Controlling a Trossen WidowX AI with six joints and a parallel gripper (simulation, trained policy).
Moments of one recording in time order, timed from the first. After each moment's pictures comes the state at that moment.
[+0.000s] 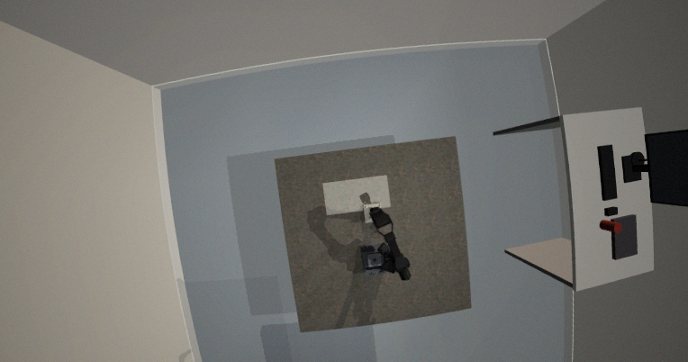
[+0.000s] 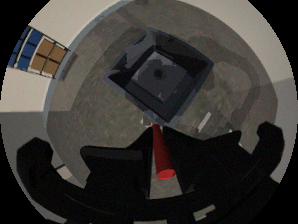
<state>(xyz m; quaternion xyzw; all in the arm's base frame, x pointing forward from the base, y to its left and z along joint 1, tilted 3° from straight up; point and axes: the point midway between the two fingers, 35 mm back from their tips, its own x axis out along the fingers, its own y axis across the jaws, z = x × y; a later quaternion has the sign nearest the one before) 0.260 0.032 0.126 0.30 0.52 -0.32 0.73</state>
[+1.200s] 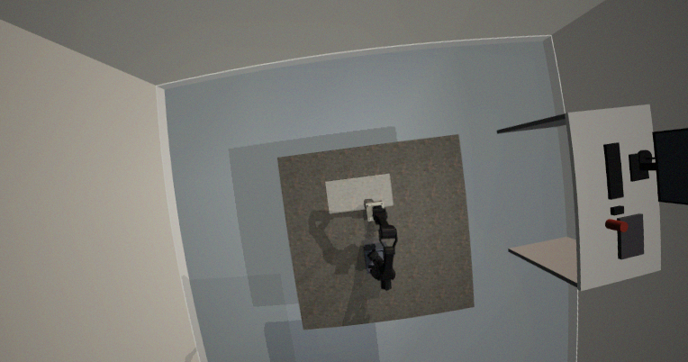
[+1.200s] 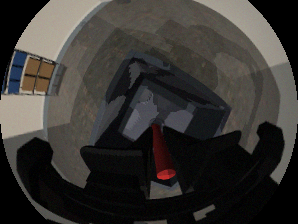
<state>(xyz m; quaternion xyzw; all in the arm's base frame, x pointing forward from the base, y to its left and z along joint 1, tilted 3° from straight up) 0.317 -0.059 0.092 0.35 0.51 -0.37 0.69</state>
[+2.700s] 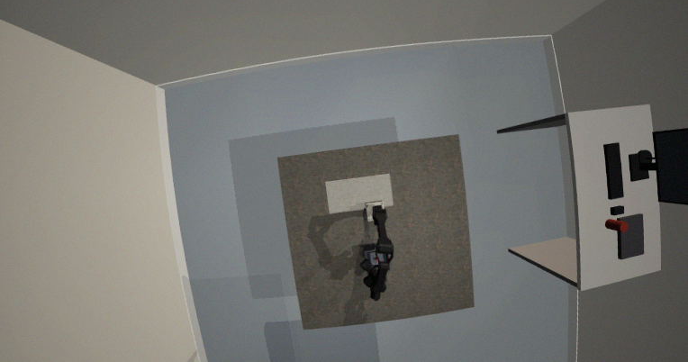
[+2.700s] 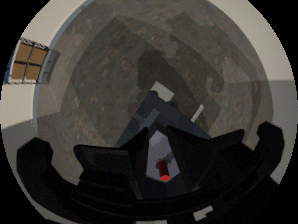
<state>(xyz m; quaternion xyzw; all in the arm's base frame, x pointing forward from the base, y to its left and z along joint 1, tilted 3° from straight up) 0.367 -0.109 0.074 0.31 0.58 -0.35 0.67</state>
